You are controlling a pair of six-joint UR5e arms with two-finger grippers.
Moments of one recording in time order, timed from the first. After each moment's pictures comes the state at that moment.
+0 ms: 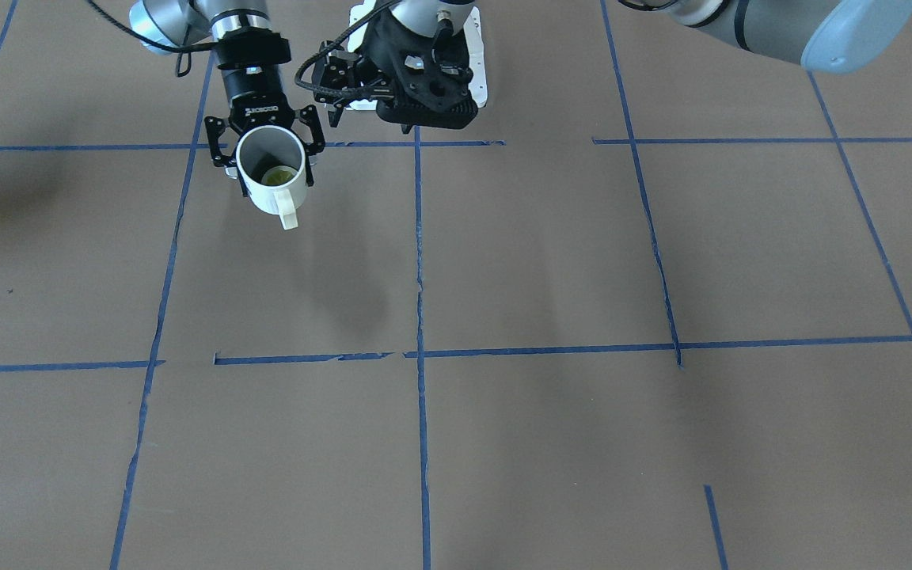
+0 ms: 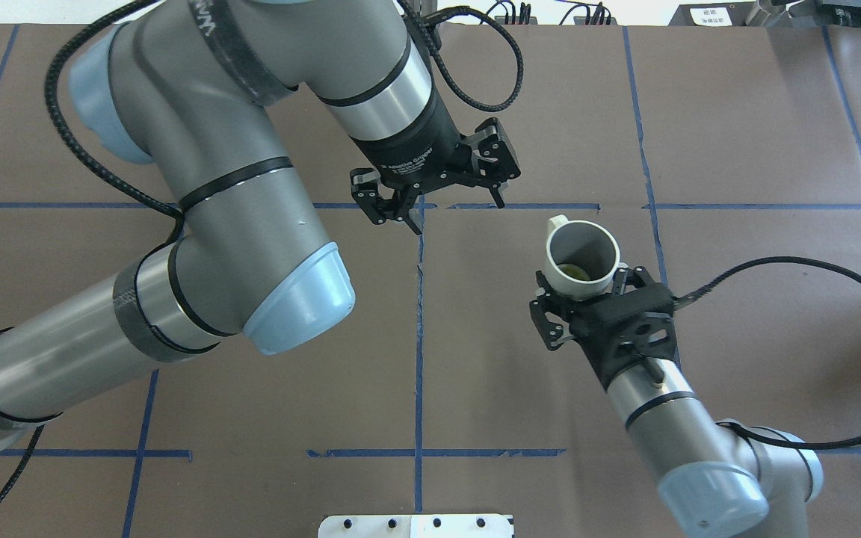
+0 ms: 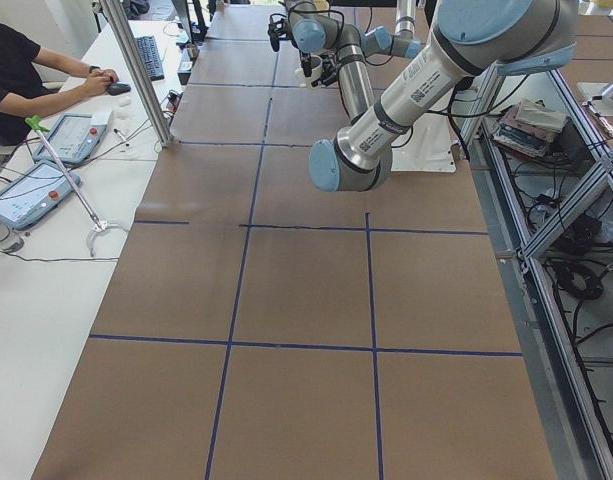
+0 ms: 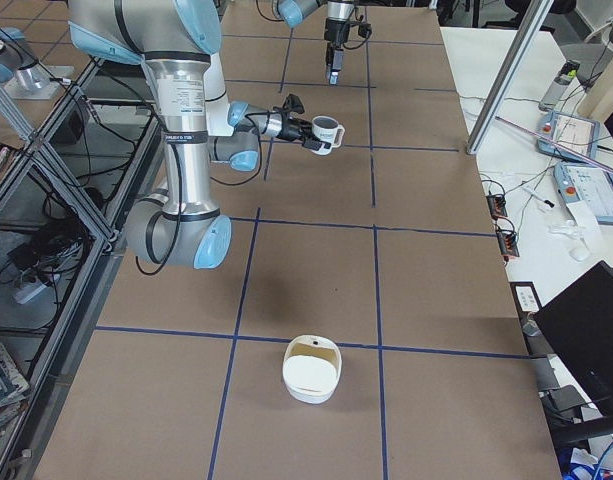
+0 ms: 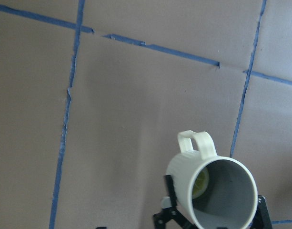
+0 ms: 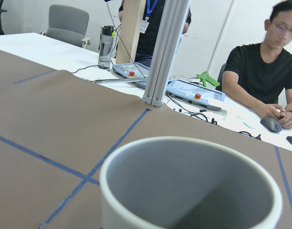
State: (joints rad) left arm -0.69 -2.52 -1.77 -1.48 -2.24 -1.43; right arm 0.14 -1.51 1.95 -0.70 0.61 0.91
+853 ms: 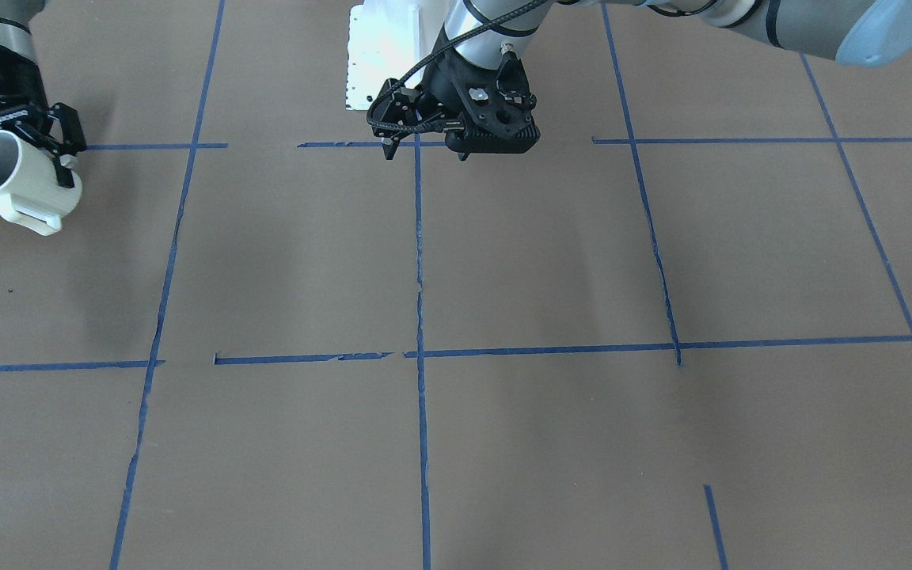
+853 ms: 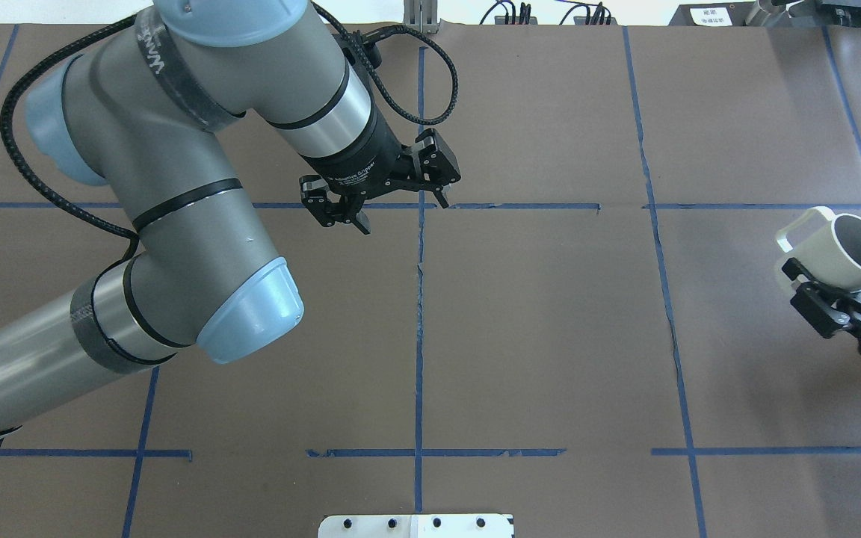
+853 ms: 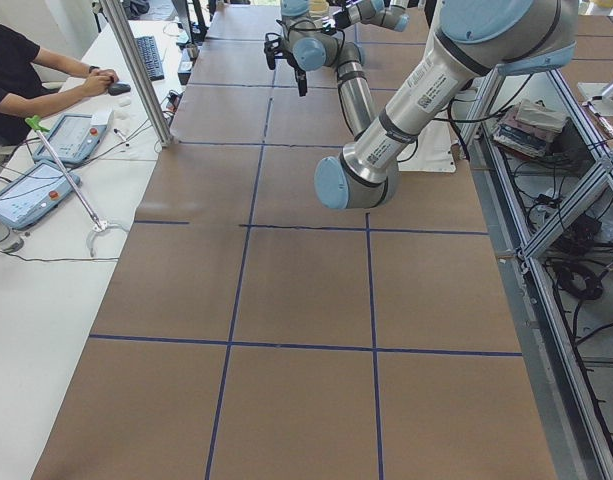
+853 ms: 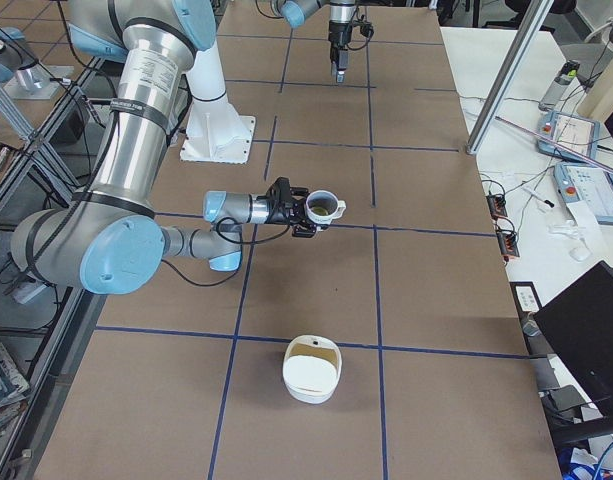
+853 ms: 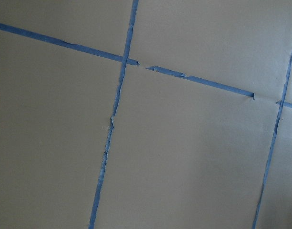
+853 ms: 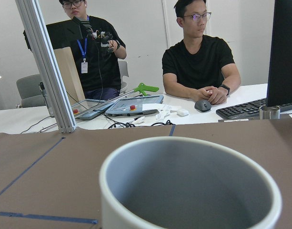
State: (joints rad) left arm -0.69 -2.43 -1.81 -1.49 -2.17 -1.43; right arm 0.27 -2.03 1.78 0.13 0.69 1.00
